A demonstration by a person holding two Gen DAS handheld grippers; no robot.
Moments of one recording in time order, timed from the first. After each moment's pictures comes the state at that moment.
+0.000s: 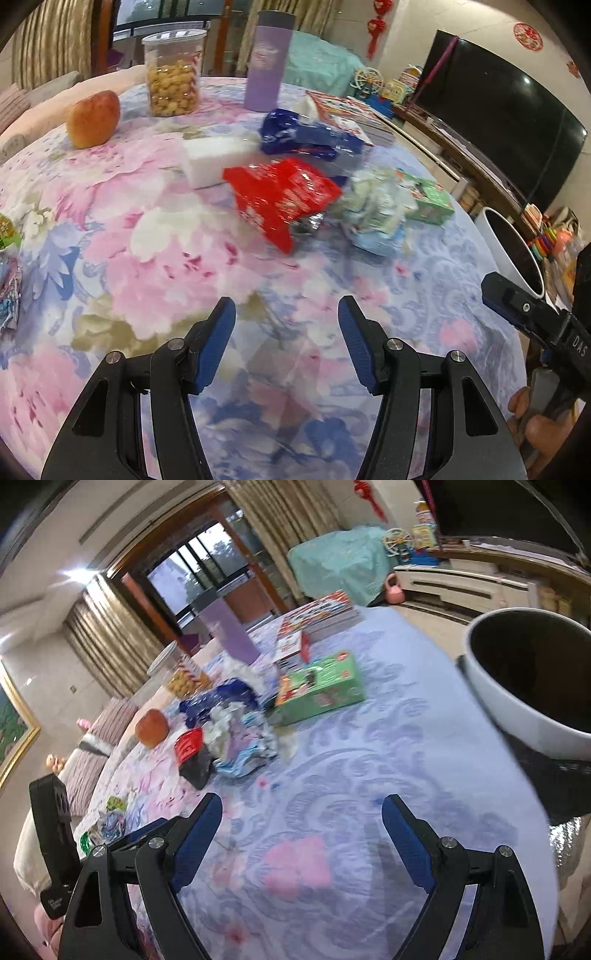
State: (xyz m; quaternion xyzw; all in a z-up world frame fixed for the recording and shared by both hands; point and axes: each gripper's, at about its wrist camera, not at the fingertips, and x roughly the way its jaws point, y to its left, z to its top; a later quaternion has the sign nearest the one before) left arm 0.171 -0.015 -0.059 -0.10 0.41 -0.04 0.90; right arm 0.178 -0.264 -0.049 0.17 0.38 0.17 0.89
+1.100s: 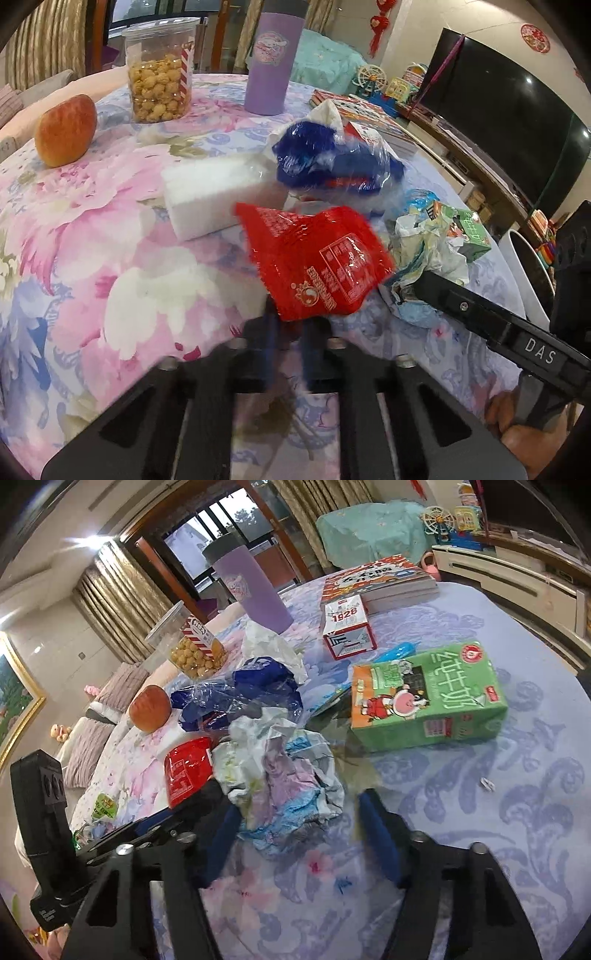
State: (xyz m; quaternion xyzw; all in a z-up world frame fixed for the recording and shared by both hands) left arm 0.236 -0.002 -0.070 -0.10 0.42 -0.05 0.90; right arm 0.257 -0.196 -0.072 0.14 0.42 0.22 0.87
